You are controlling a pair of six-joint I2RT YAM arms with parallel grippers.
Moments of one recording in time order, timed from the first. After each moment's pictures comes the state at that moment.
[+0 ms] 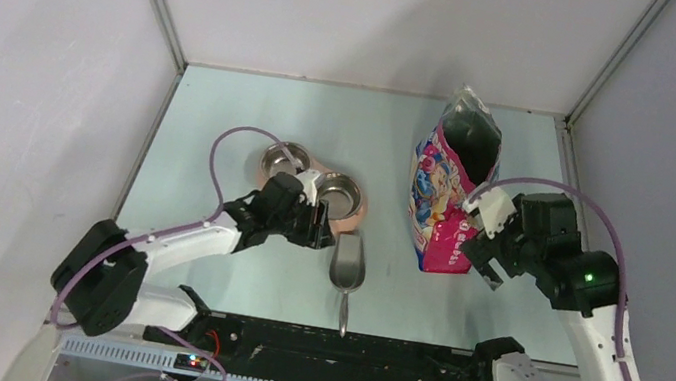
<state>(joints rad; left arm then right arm) -0.65 1.25 0.62 -0.09 0.21 -0.51 0.33 0.85 1.19 -1.20 0.02 -0.56</state>
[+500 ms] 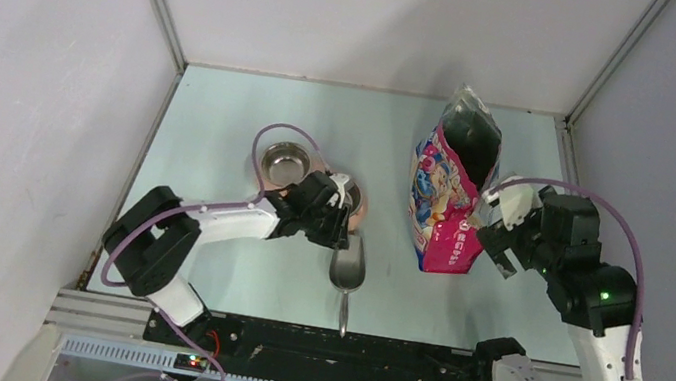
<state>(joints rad) -0.74 1.54 0.80 -0.13 0.18 -0.52 0.28 0.79 1.18 -1.13 0.10 -0.56</state>
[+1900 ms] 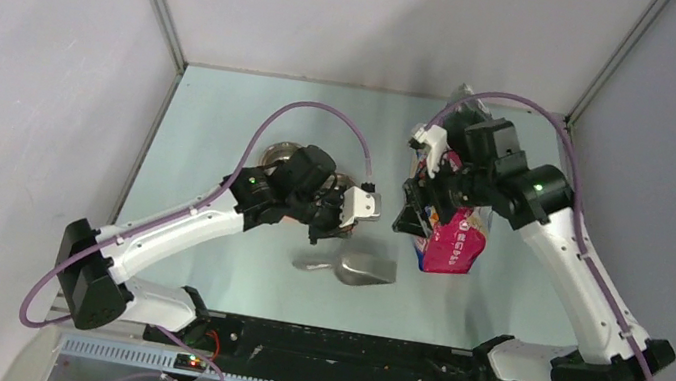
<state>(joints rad) -0.85 1.29 1.14 -0.62 0.43 0.46 0.52 1.26 1.52 -1.09 -0.61 -0.22</state>
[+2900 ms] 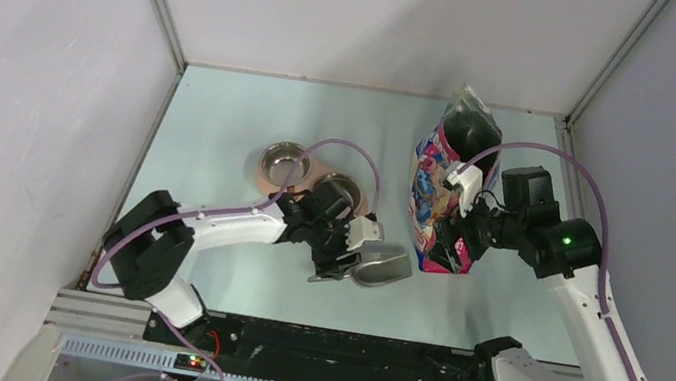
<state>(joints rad) -0.85 1.53 0.90 -0.41 0.40 0.38 0.38 1.00 1.20 -1.08 -0.53 -0.32</state>
